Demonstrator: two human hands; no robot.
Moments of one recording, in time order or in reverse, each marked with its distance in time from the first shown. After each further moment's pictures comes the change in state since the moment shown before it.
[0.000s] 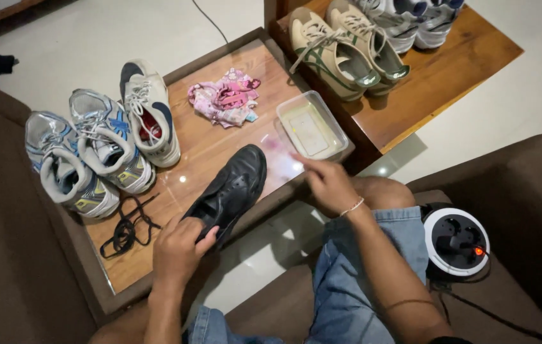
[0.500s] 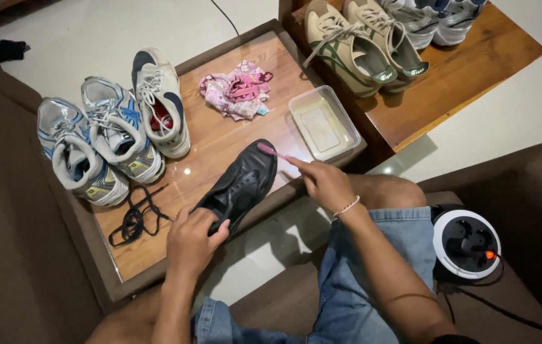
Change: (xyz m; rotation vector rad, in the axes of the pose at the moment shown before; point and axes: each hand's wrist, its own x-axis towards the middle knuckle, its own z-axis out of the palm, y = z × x) left_hand -0.013 -0.005 0.022 -0.061 0.041 -0.113; right_hand 0.003 0.020 0.038 -0.326 -0.104 0.029
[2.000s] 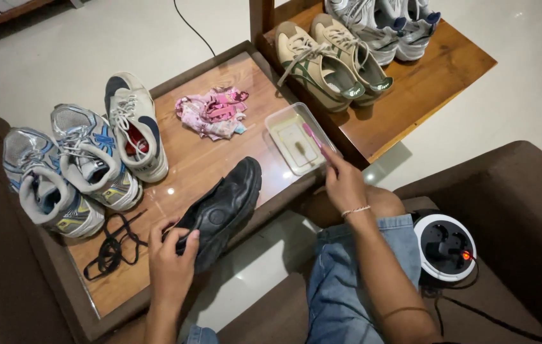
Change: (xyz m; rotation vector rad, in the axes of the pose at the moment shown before) left_hand 0.009 0.014 -0.005 -0.331 0.003 -0.361; right_hand -0.006 0.020 -0.057 0.247 0.313 0.389
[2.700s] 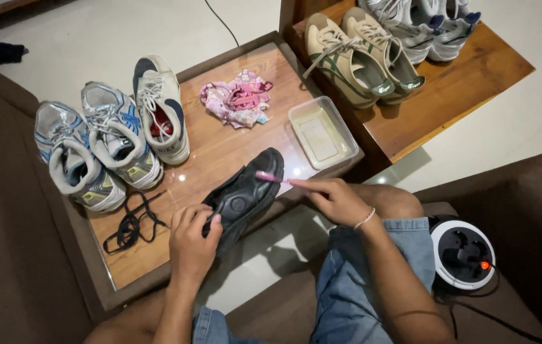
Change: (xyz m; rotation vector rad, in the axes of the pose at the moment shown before) left_hand 0.001 0.008 0.001 0.105 0.011 0.177; right_hand -0.021 -0.019 0.015 0.060 -0.590 -0.453
